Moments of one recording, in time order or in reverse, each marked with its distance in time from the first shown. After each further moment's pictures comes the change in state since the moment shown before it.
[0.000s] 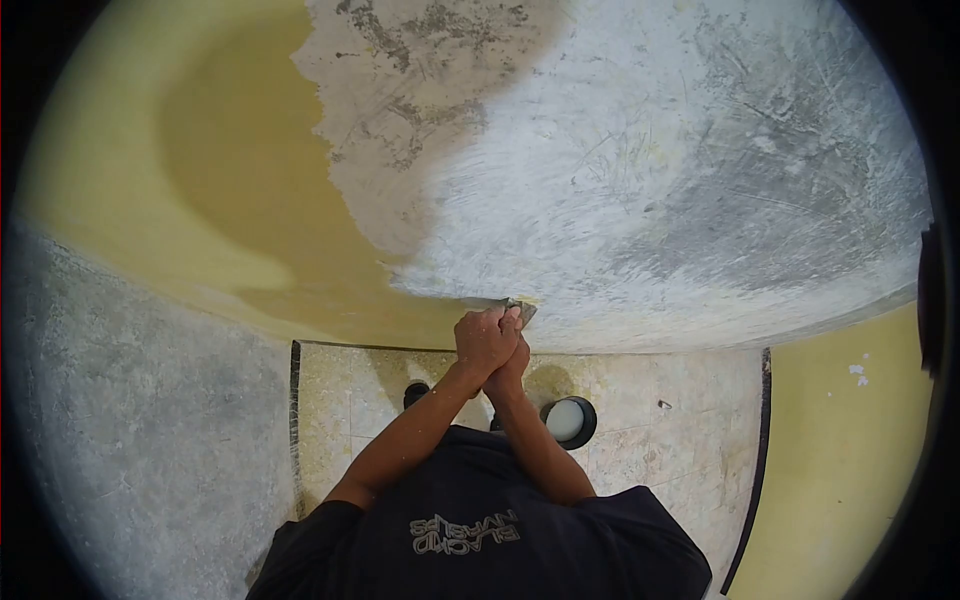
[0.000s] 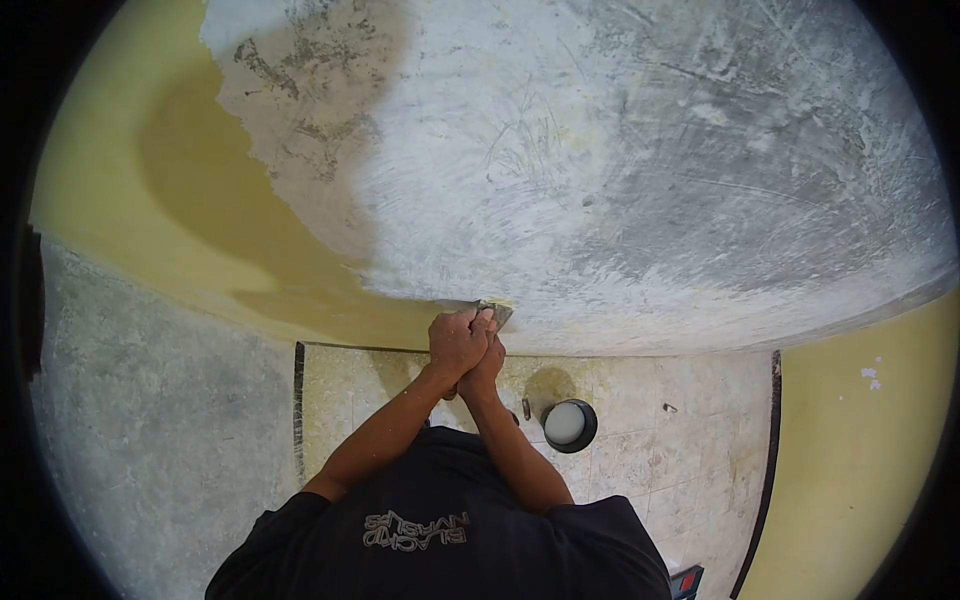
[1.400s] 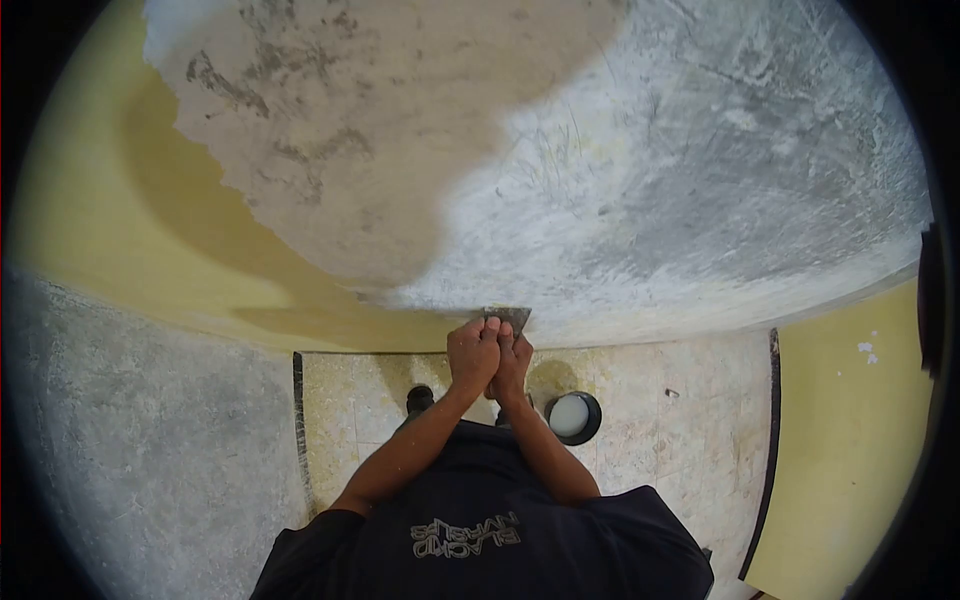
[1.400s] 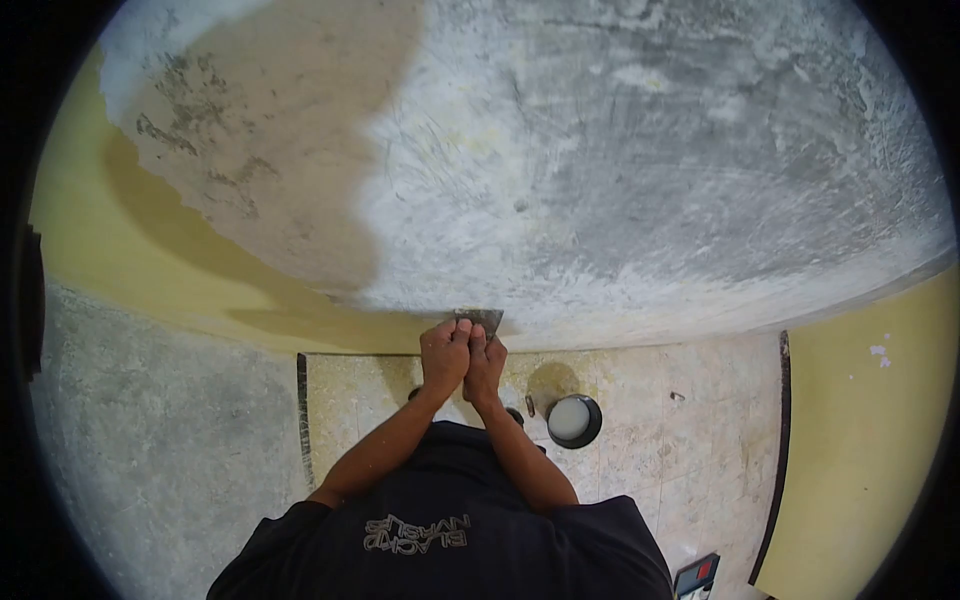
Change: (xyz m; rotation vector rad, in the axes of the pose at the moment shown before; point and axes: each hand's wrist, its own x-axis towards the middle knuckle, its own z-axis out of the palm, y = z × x) left_hand -0.007 0.022 0.006 -0.332 -0.033 -0.285; right_hand 0.007 0.003 -0.025 0.485 0.141 0.386
